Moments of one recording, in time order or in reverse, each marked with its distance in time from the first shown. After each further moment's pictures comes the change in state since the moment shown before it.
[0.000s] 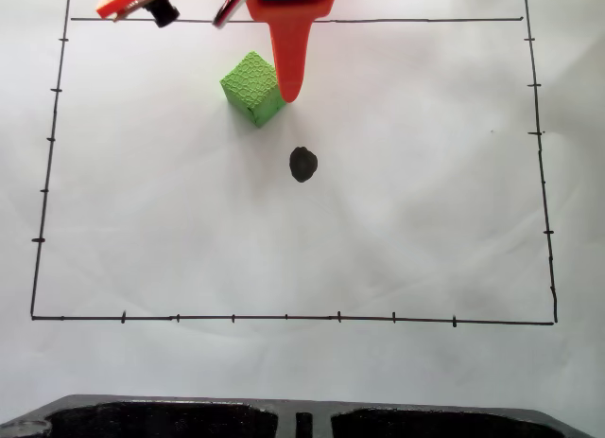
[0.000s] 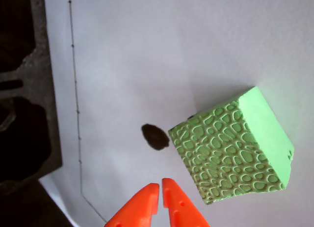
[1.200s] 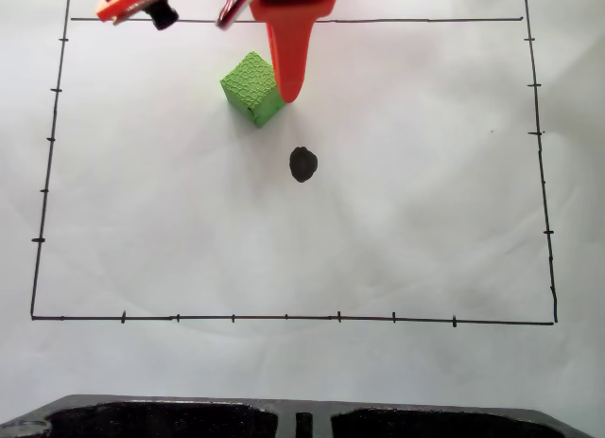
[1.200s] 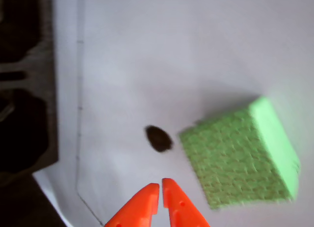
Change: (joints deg) arm 0.8 0.0 0.0 -1.9 -5.4
